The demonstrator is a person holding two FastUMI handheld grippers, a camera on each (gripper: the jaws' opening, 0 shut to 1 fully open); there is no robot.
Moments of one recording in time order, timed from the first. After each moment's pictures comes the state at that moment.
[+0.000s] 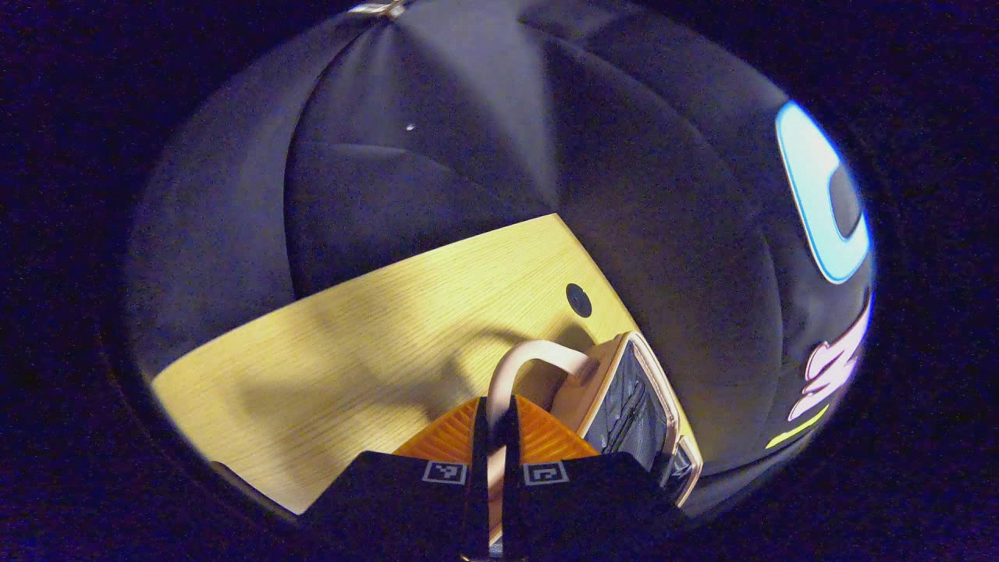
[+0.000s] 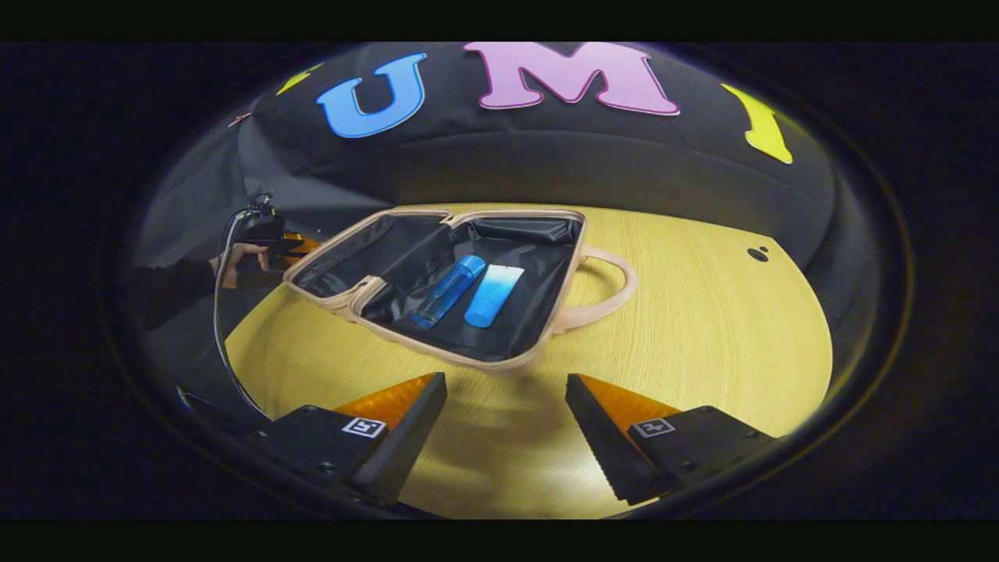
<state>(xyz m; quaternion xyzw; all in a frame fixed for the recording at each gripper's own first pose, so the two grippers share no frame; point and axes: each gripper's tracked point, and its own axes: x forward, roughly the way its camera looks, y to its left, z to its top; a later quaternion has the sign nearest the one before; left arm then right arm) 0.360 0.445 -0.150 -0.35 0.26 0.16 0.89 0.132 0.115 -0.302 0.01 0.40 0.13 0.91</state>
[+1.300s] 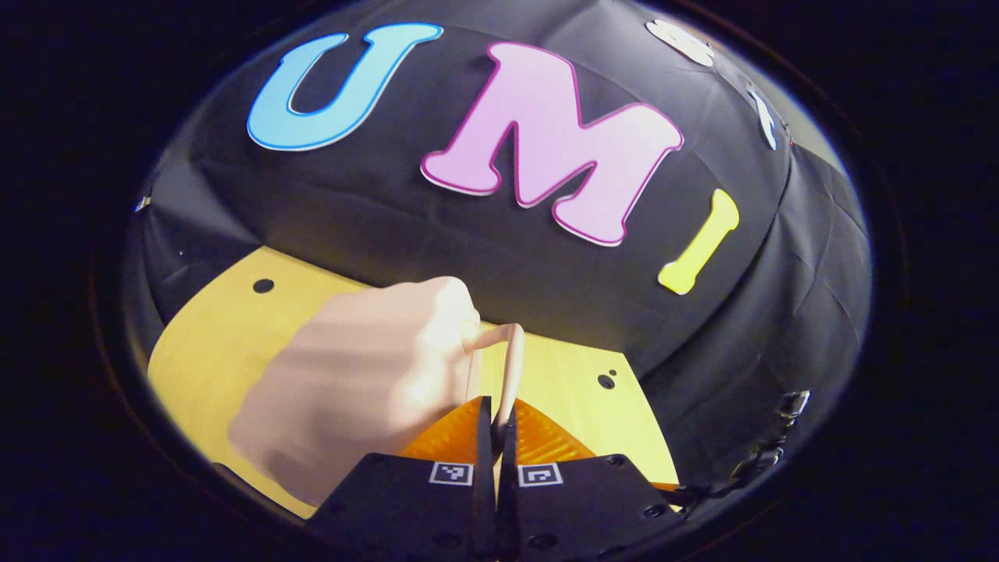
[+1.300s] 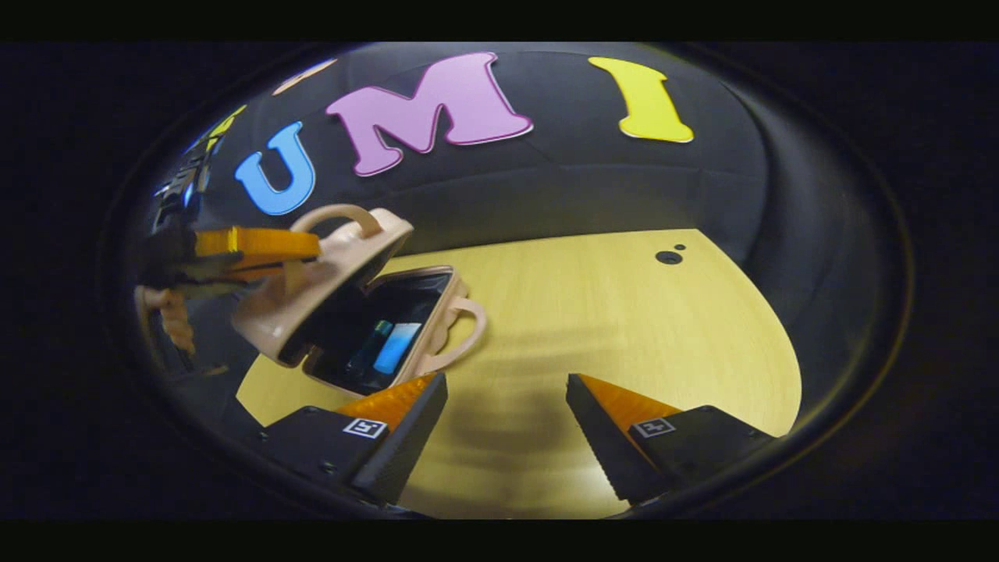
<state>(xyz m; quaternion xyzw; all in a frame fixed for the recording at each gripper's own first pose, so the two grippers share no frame) 0.327 -0.064 -0.028 -0.13 0.23 -0.09 0.96 0.170 -0.058 -0.239 0.10 0.35 0.06 0.93</state>
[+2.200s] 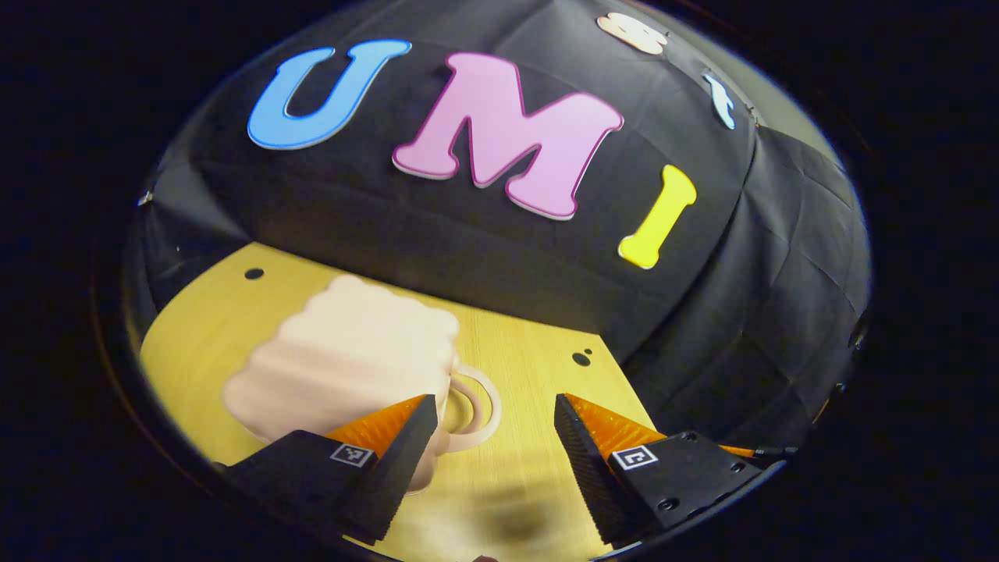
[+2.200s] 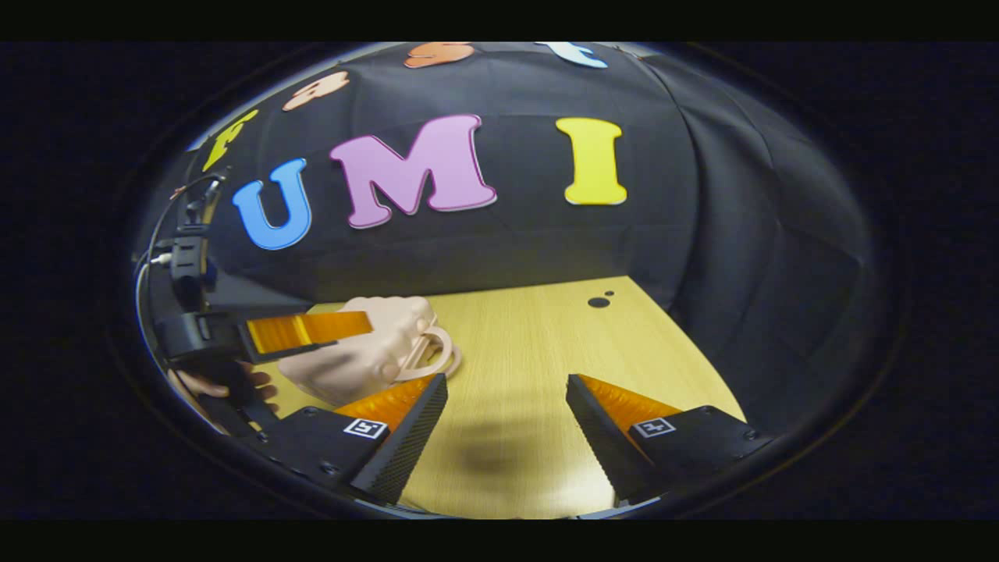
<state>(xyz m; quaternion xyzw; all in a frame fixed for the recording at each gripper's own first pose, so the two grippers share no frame) 0.253 -0.061 -0.005 -0.10 0.15 -0.10 0.98 0.102 -0.068 -0.120 0.06 0.23 -0.03 0.97</state>
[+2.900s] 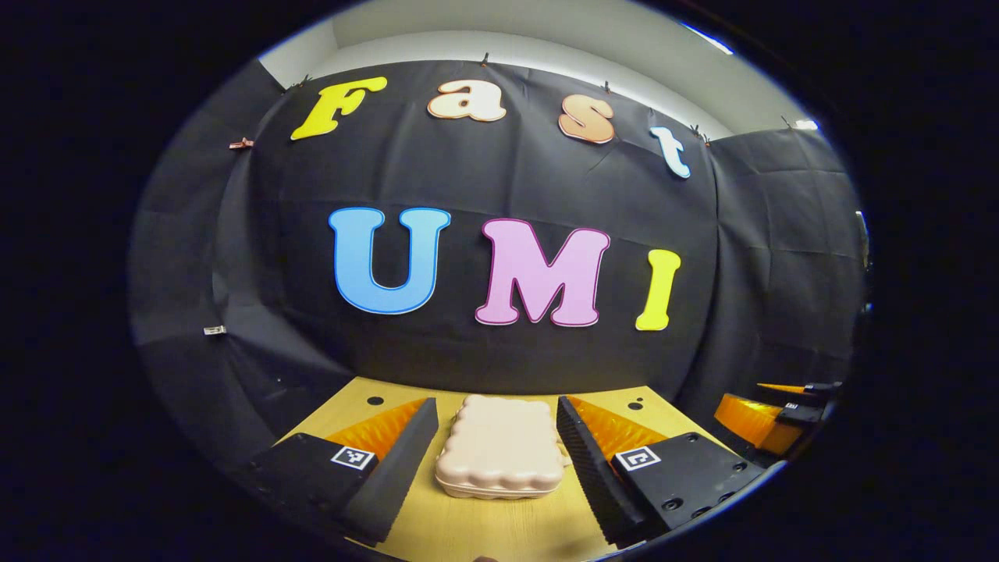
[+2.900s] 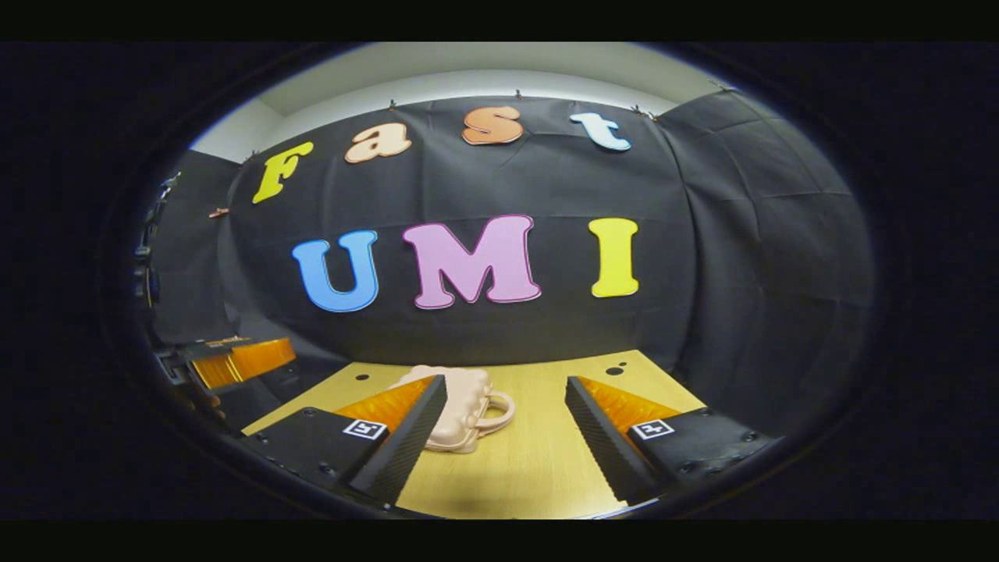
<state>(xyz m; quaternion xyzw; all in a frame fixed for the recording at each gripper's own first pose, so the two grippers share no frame) 0.098 0.068 0.111 0.01 0.01 -0.03 1.00 0.032 0.021 0.001 0.06 0.07 -0.02 1.00</state>
